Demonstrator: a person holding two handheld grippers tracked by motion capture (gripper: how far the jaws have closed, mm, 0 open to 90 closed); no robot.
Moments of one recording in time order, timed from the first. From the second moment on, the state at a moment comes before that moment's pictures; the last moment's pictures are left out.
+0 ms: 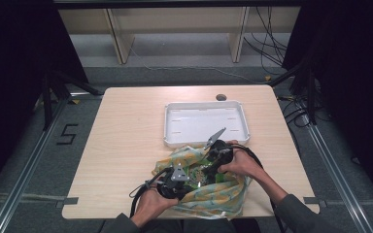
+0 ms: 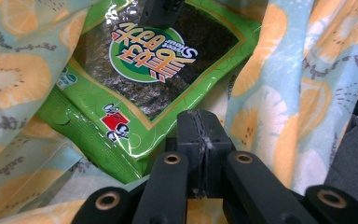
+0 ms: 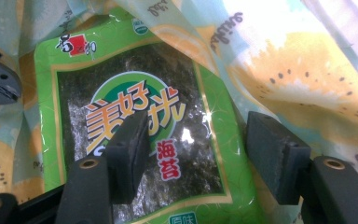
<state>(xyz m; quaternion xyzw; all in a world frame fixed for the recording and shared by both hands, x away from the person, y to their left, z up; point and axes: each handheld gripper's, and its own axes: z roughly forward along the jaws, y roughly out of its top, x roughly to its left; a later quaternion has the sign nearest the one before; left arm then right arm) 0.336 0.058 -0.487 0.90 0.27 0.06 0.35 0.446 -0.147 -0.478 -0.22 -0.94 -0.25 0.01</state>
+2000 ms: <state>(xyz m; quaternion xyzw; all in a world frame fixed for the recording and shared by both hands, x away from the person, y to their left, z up) 0.334 0.051 -0.496 0.91 0.26 0.07 0.32 0.429 -0.138 -0.453 -0.24 -0.92 -0.29 0.10</state>
